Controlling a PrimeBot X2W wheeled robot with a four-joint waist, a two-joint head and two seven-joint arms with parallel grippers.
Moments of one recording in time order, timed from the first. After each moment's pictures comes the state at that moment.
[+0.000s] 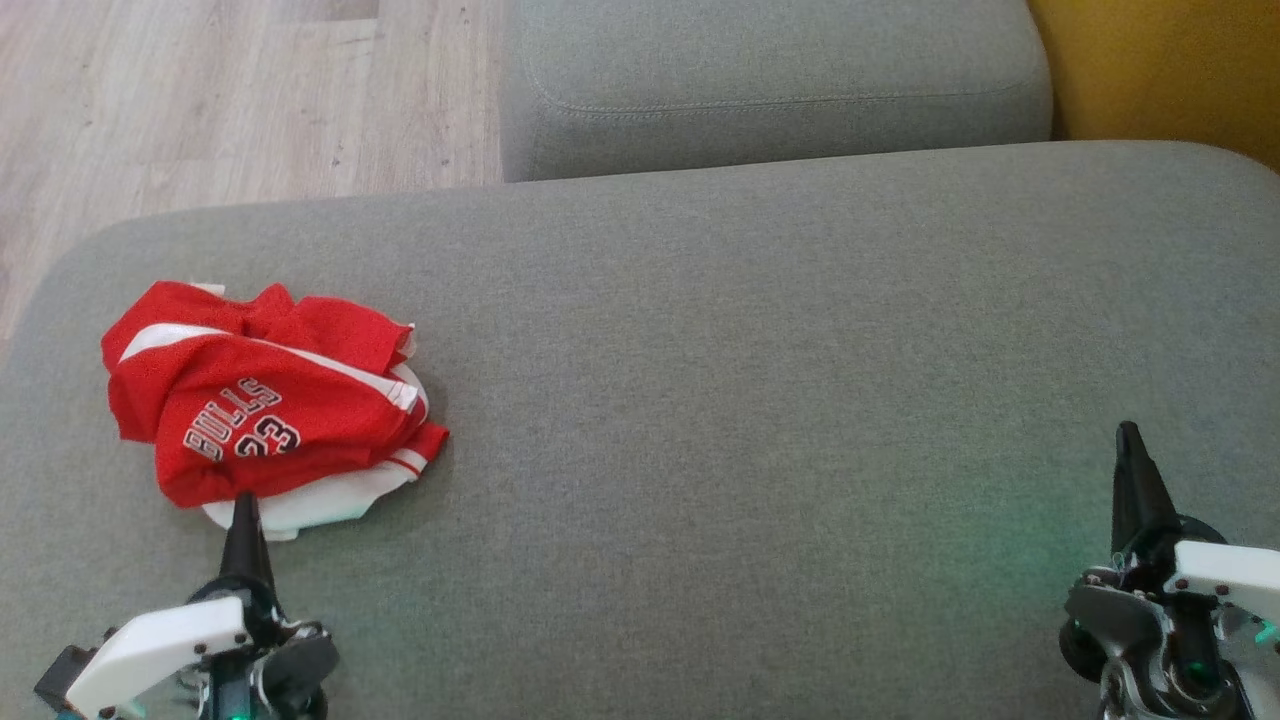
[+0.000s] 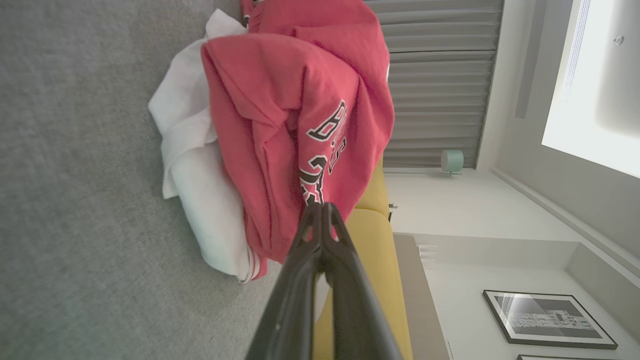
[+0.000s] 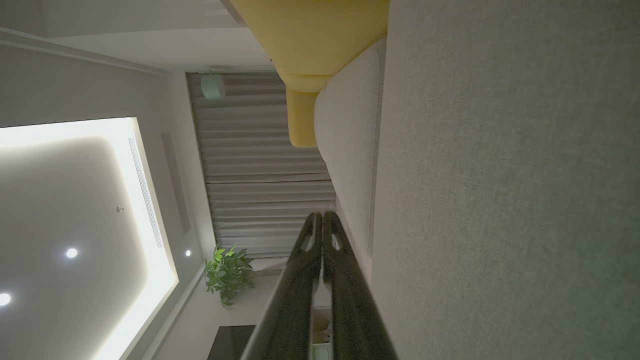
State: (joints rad) left arm -0.06 0.04 0.08 0.28 -1.60 -0.12 0.11; right arm -0.06 -0.04 -0.13 0.28 1.60 0.13 0.11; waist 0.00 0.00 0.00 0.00
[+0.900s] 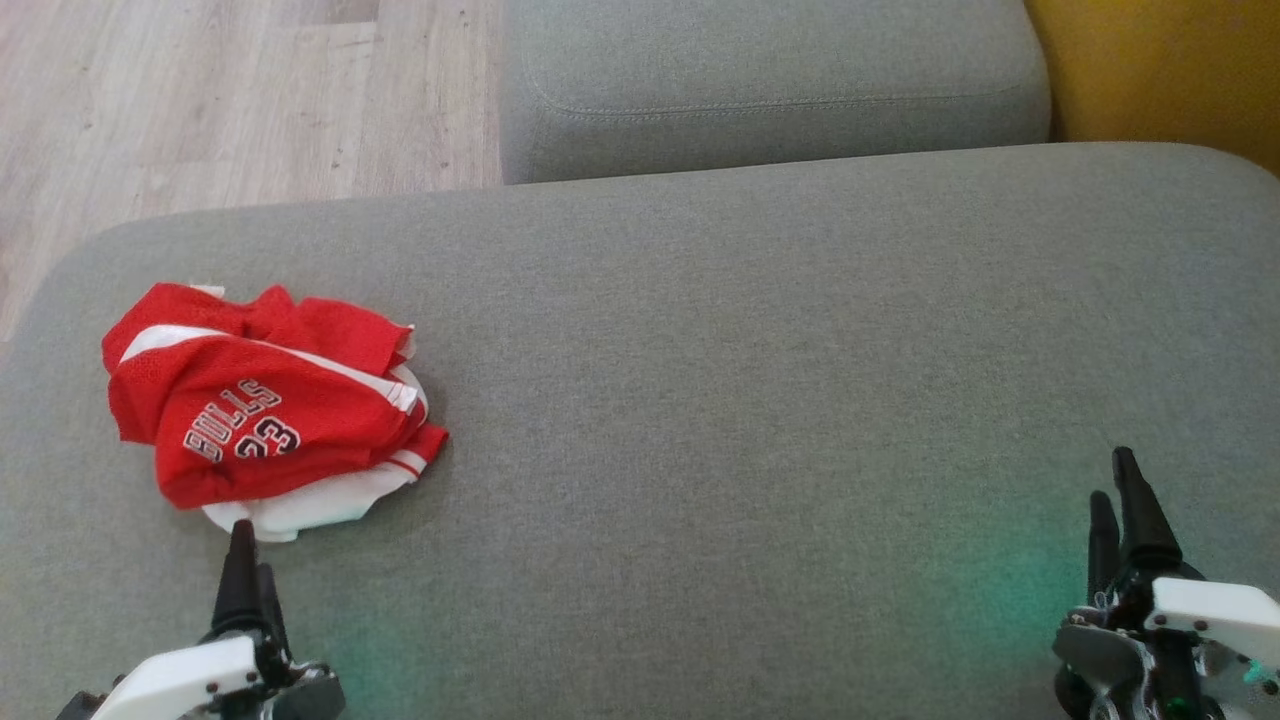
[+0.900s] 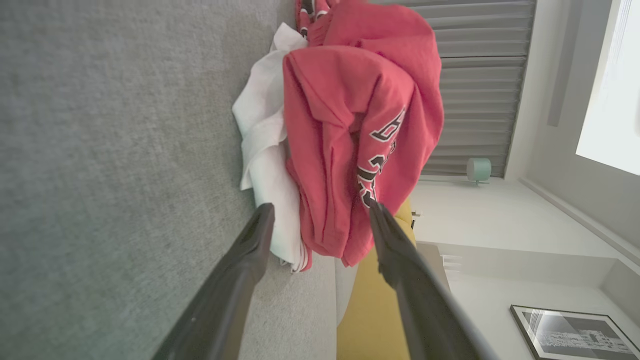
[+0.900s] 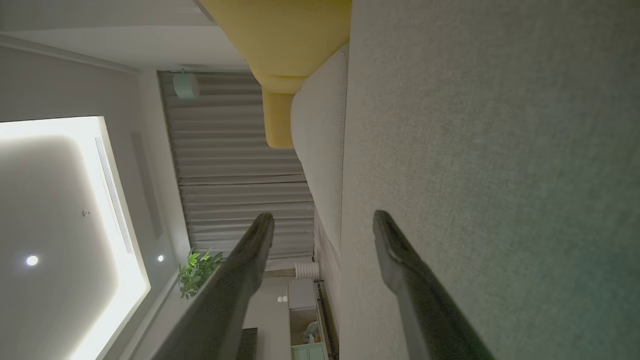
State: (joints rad) left arm -0.01 0.04 0.07 0.32 -1.60 -0.12 0.08; right arm -0.01 -0.04 -0.11 0.32 1.58 0.13 0.08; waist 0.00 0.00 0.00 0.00
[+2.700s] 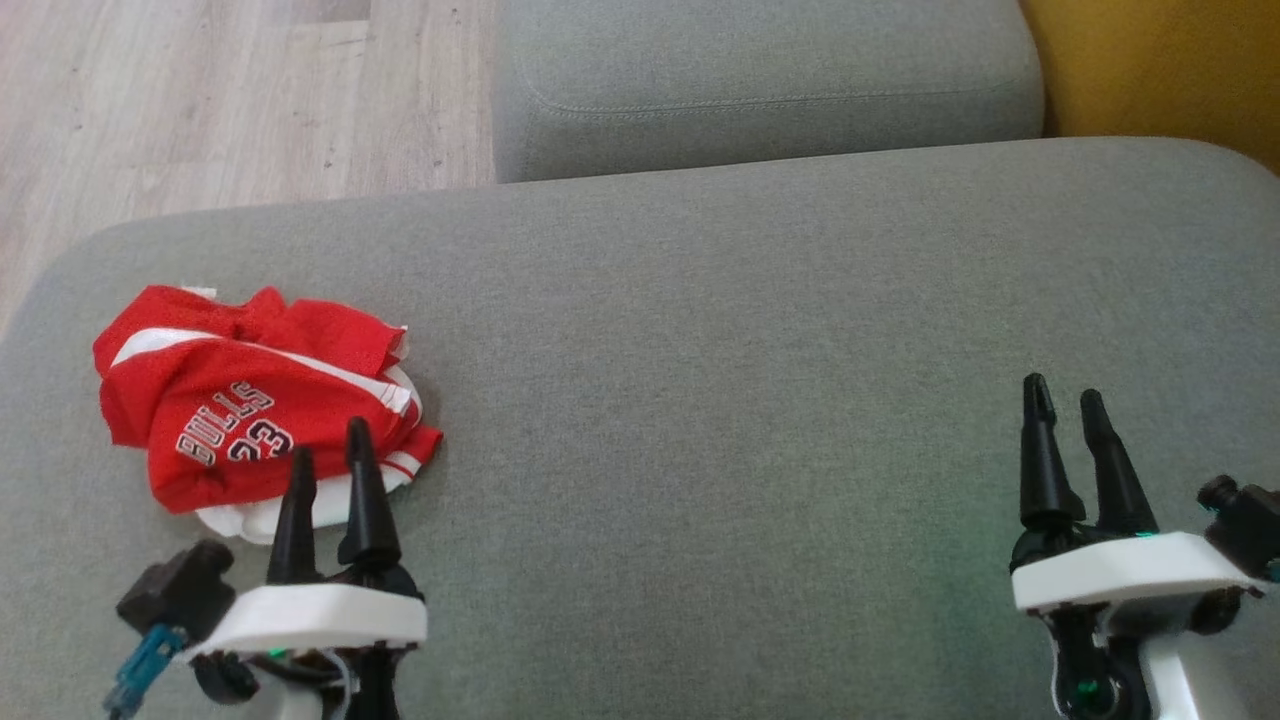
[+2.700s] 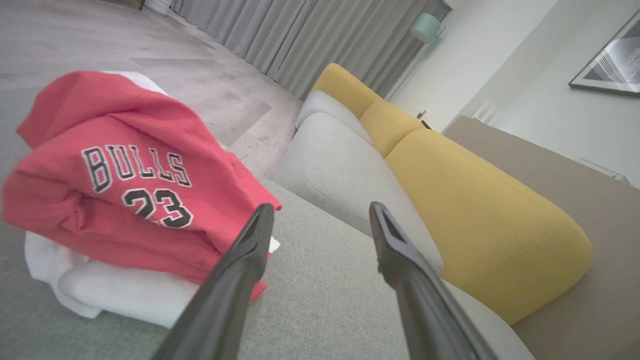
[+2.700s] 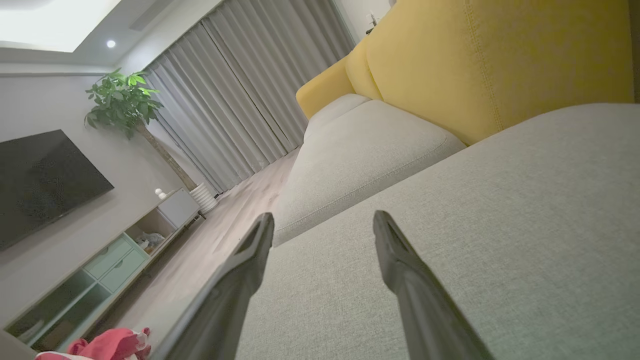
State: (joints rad) left arm 0.00 0.05 -0.13 0.08 -0.73 0.00 -0.09; right arm -0.01 -0.04 0.00 0.13 0.59 0.13 -0.08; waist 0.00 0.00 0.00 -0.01
